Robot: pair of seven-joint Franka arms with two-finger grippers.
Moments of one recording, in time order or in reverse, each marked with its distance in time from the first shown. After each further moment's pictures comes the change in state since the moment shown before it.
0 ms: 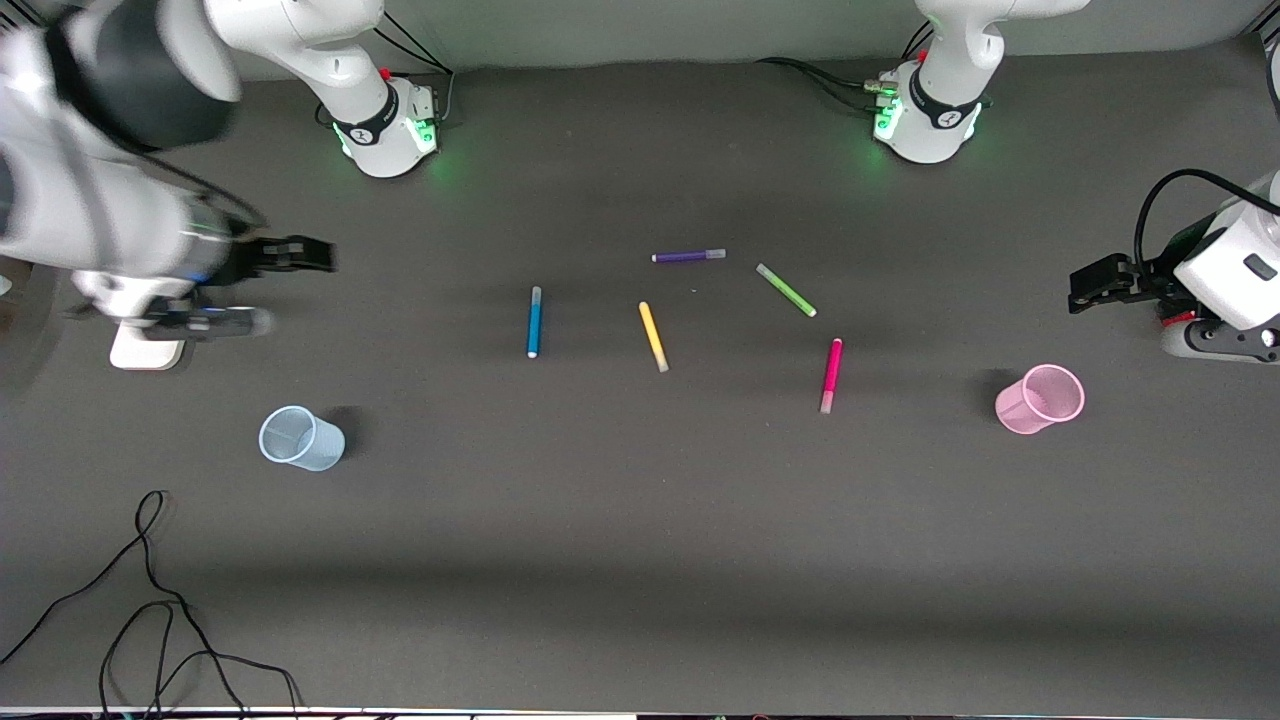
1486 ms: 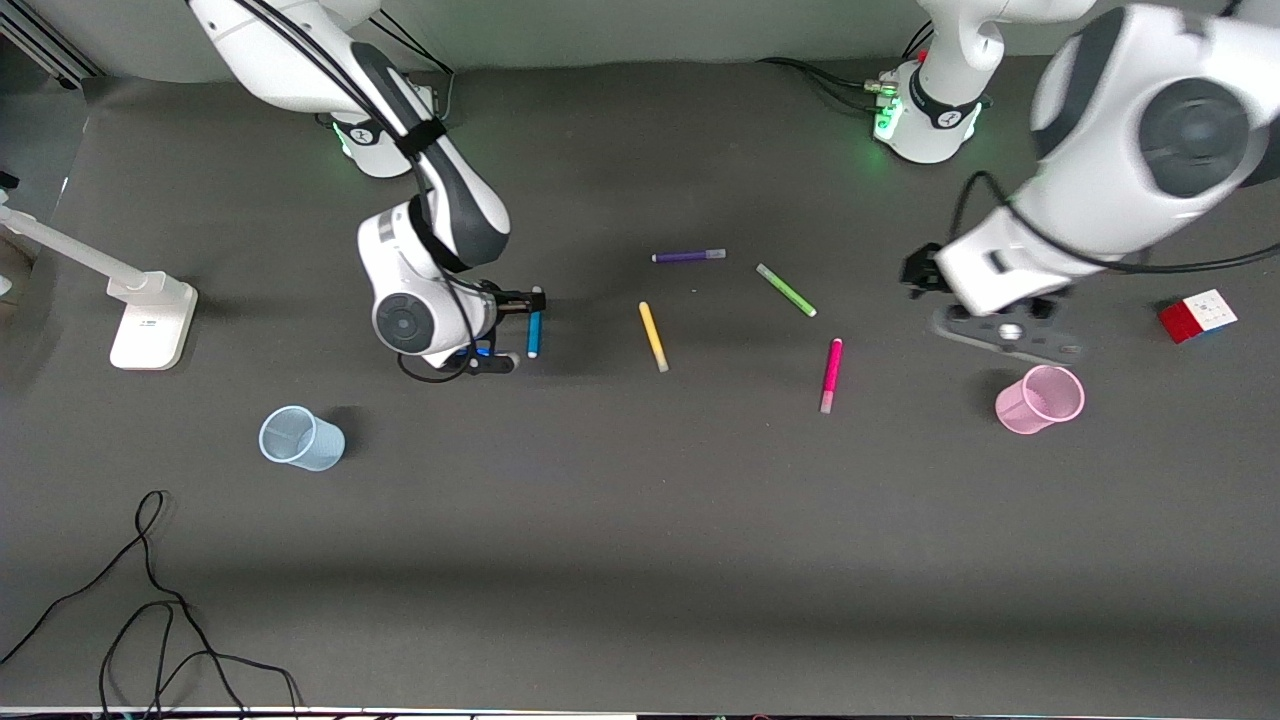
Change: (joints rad) left arm -0.212 0.015 -0.092 -0.132 -0.008 0.105 -0.054; right arm 0.265 0.319 0.002 -0.331 0.262 0.597 0.163
